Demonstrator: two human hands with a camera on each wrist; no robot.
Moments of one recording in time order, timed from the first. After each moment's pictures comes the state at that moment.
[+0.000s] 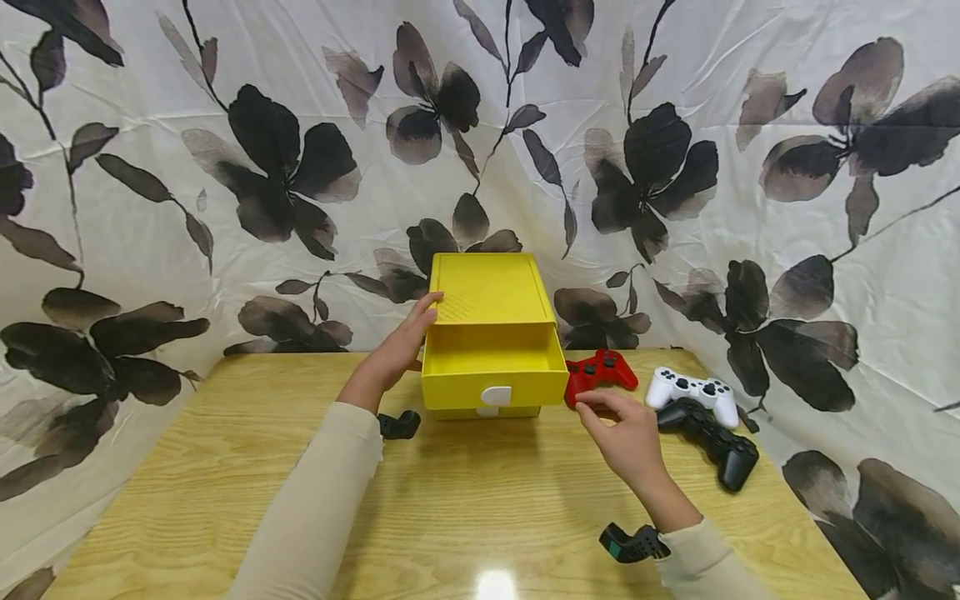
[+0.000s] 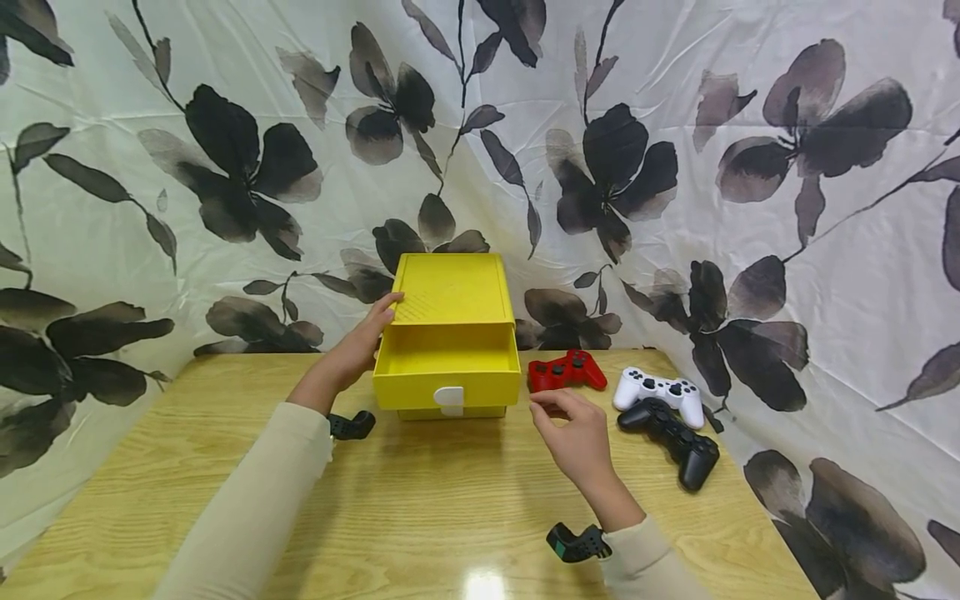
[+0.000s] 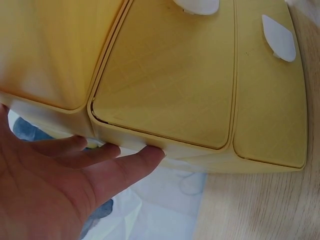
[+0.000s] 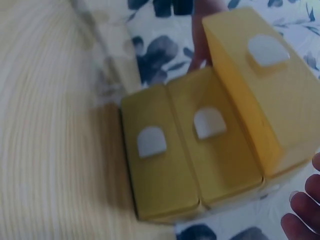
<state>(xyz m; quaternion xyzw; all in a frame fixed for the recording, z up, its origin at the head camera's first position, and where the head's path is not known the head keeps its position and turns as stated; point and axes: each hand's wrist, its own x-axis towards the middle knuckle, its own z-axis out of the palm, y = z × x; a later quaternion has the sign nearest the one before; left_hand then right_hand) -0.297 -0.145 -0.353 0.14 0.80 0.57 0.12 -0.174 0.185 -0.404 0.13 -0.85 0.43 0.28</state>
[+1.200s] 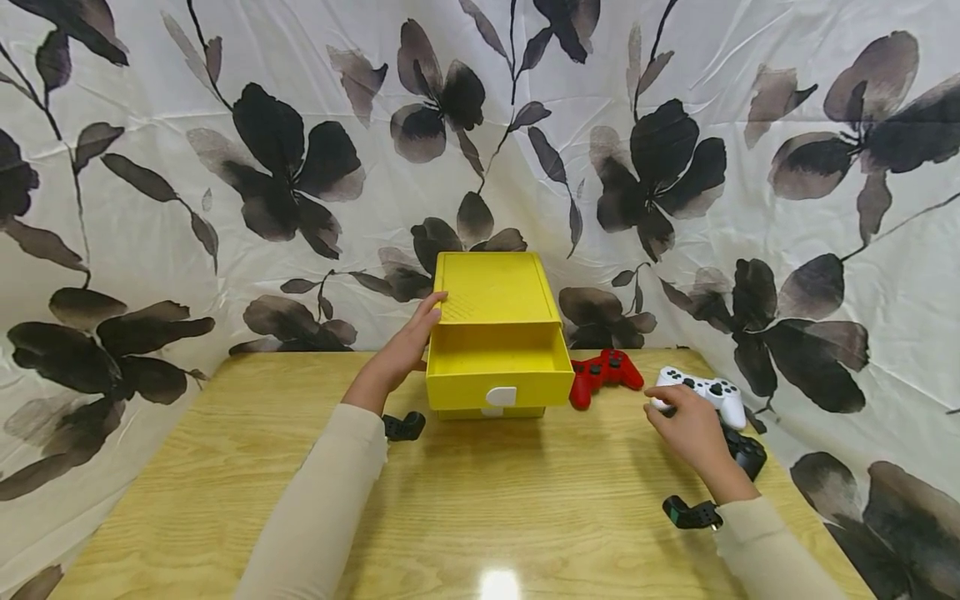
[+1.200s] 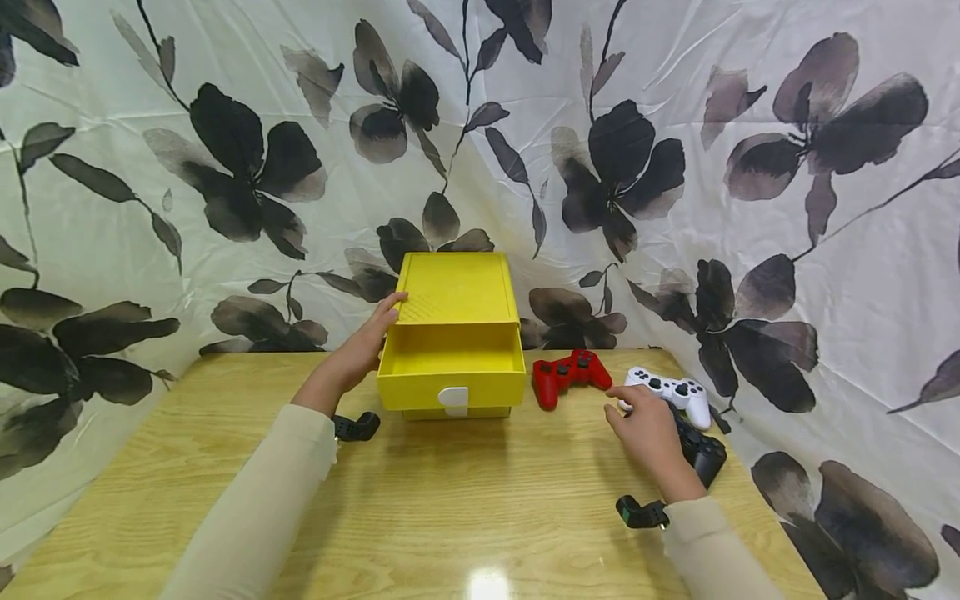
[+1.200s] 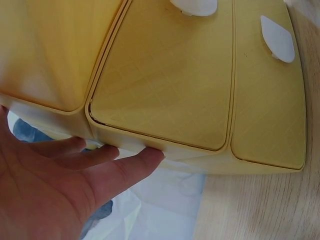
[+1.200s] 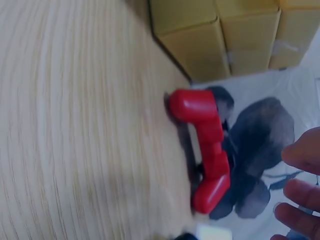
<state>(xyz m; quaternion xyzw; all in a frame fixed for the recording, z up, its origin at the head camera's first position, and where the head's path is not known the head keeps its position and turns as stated) -0.296 -0.145 -0.357 0.15 0.79 0.58 0.11 -0.206 0.280 -0.425 0.06 -0.95 0.24 0.19</state>
